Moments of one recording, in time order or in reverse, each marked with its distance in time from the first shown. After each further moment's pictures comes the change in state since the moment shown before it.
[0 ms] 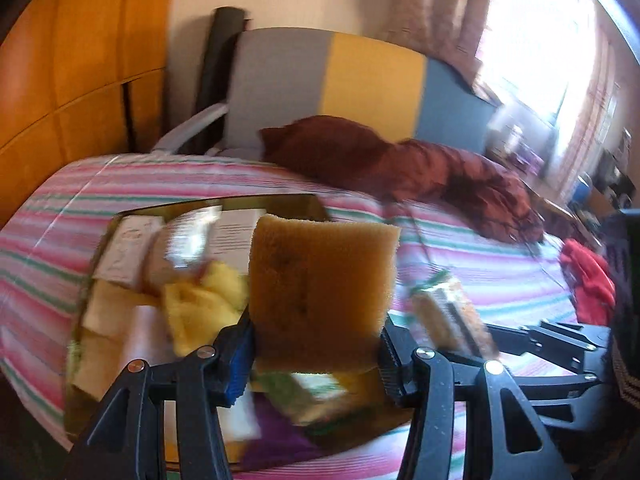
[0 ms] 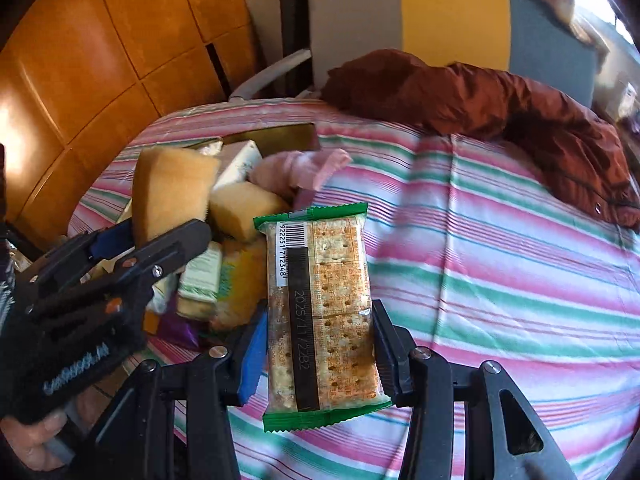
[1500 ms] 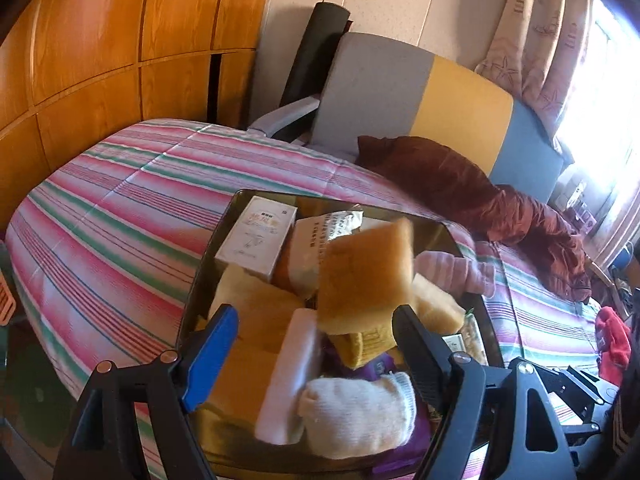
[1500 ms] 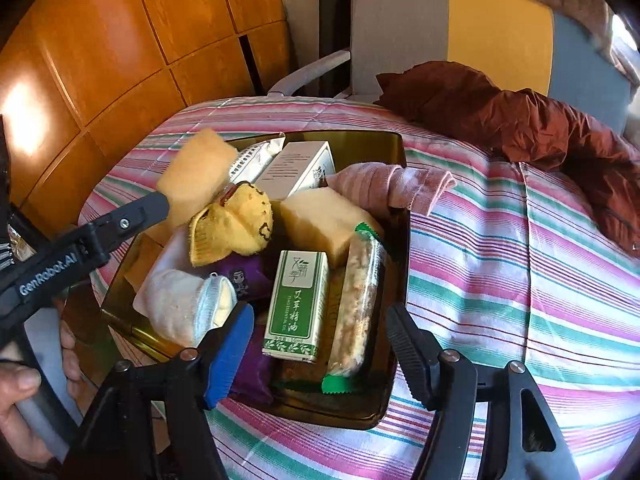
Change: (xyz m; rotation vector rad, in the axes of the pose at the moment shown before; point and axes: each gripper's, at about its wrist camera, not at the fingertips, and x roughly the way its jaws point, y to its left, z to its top) left arm -0.014 0.102 -0.005 -0.217 -0.023 0.149; right arm 0.031 0.069 0.009 -0.072 -0.014 0.019
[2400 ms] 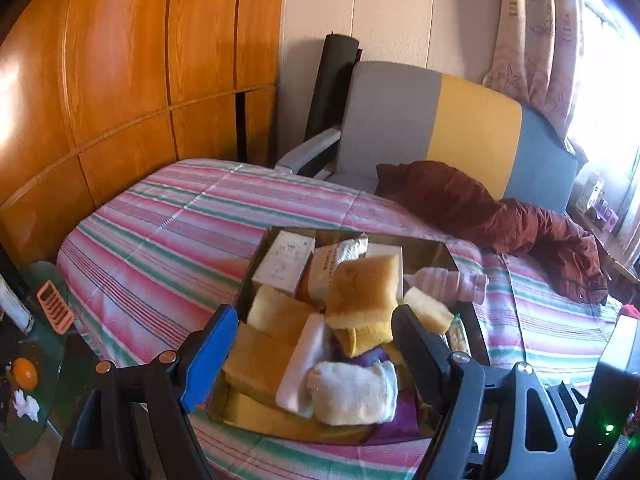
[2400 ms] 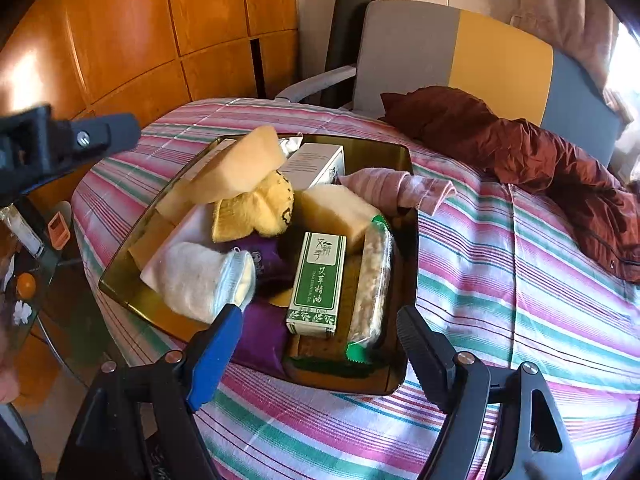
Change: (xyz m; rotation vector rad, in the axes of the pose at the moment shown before) left arm -0.064 -0.028 -0.002 0.052 -0.081 0.136; right arm -0.018 0.028 -0.024 -0.093 -0.059 -0.080
